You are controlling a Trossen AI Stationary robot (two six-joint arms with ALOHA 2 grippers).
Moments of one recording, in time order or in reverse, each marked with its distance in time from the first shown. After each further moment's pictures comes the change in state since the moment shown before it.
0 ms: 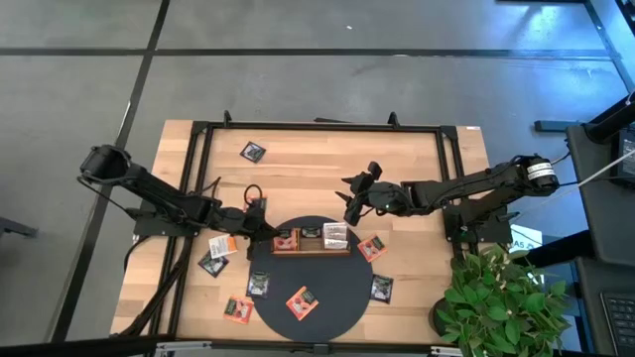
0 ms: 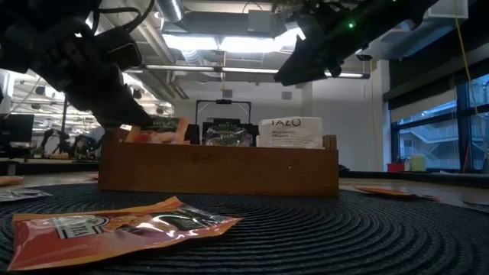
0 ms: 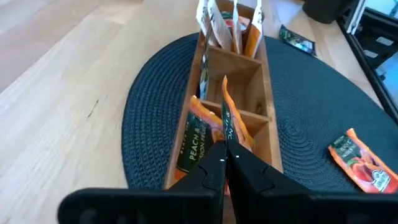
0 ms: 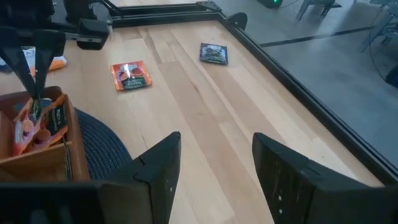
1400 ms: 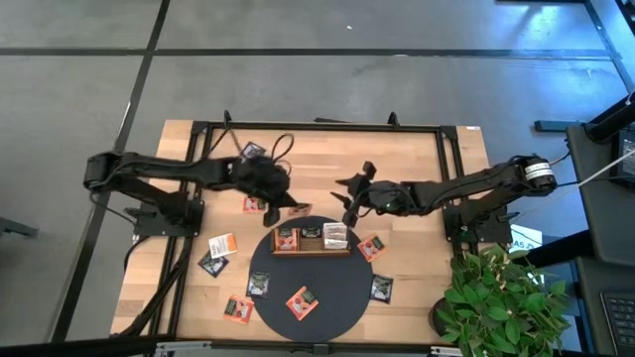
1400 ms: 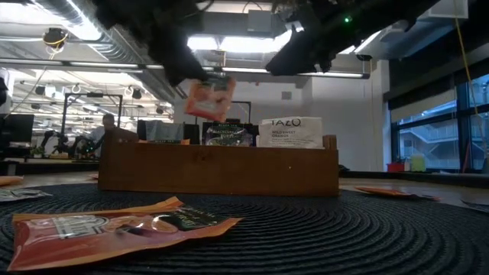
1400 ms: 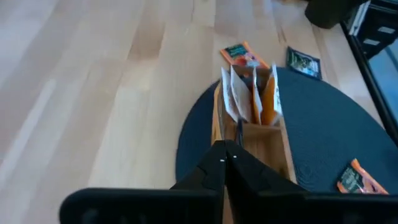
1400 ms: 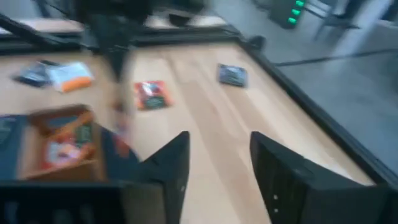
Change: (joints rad) left arm 0.413 0.049 0.527 -0.625 0.416 0.346; right arm 0.000 0.015 0.000 0.111 -0.049 -0.080
